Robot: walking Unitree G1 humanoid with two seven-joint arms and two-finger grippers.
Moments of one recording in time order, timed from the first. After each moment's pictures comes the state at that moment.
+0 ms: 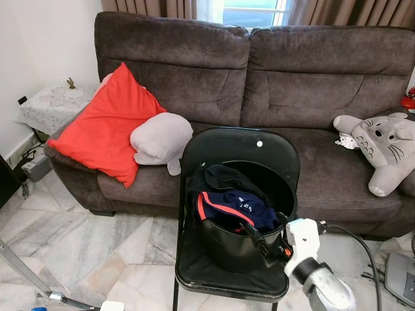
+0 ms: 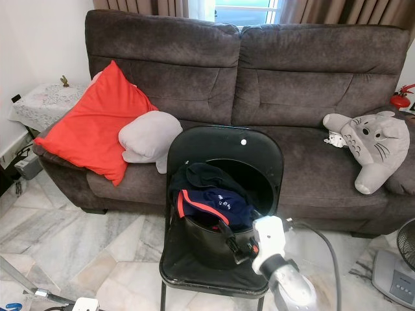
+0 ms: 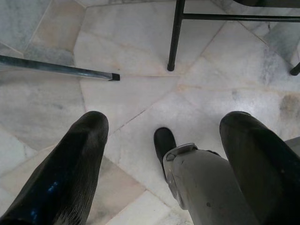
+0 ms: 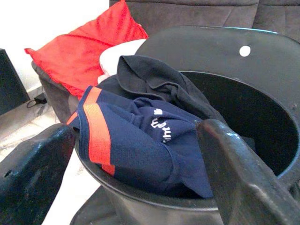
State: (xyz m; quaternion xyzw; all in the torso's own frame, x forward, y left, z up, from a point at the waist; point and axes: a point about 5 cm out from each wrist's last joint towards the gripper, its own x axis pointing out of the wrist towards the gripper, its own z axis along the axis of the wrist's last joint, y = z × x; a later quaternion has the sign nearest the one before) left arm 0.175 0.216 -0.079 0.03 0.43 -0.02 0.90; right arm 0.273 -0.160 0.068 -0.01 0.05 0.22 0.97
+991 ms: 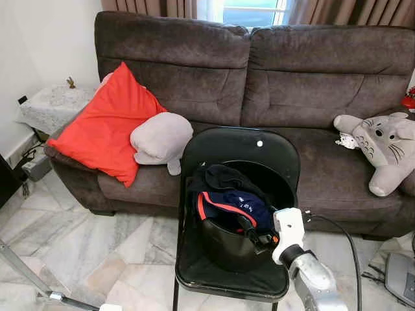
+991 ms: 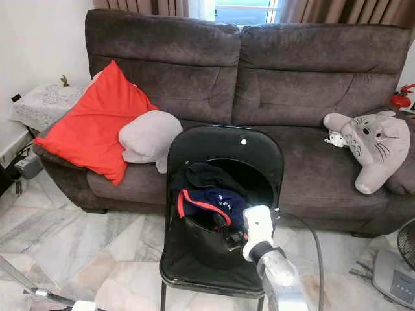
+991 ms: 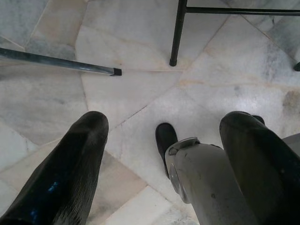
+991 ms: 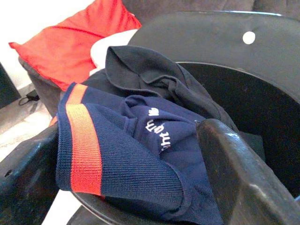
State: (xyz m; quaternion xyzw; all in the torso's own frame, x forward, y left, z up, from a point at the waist) left arm 0.170 0.219 -0.081 0.03 0.43 -0.01 0.90; right arm 0.300 -0.148 0.058 -0.01 0.07 0.20 0.98
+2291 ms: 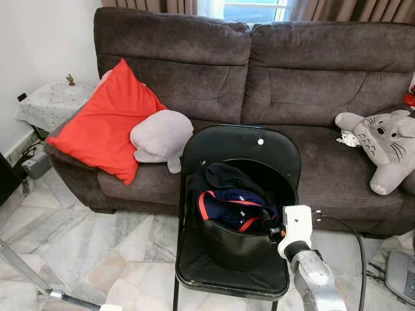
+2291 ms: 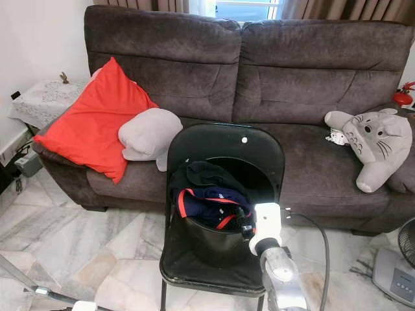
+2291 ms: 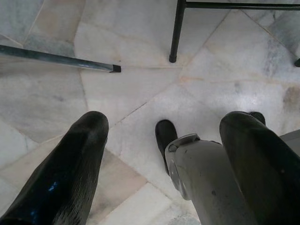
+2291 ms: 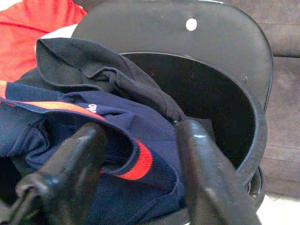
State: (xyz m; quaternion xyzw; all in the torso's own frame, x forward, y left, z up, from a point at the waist) left arm 0.169 0.219 -0.082 0.03 0.44 -0.02 0.90; right arm 0.311 -0.163 0.055 -0.01 0.08 0.08 0.99
